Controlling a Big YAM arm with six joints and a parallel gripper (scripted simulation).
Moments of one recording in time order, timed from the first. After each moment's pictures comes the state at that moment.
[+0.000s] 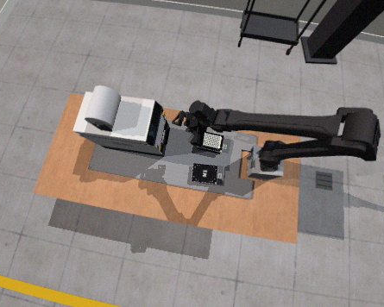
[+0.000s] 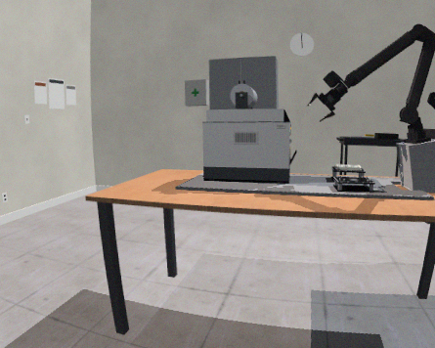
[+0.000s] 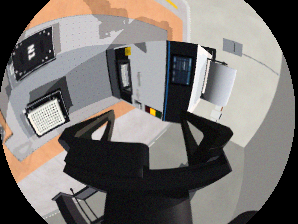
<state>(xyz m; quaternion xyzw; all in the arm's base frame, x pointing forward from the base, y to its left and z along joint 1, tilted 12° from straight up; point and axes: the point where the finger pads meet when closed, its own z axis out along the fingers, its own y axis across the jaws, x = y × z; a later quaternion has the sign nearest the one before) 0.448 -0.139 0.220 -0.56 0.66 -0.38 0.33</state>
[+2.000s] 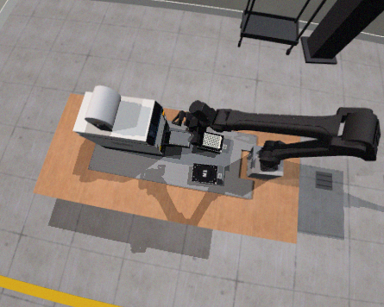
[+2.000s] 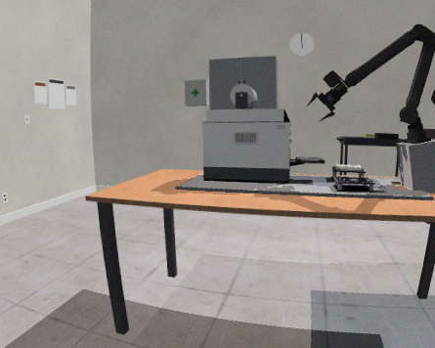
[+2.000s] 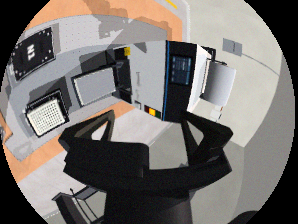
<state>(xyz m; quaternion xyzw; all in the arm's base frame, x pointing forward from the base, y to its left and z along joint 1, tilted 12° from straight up) 0.448 -0.140 0.222 -0.56 0.66 -0.38 0.33</state>
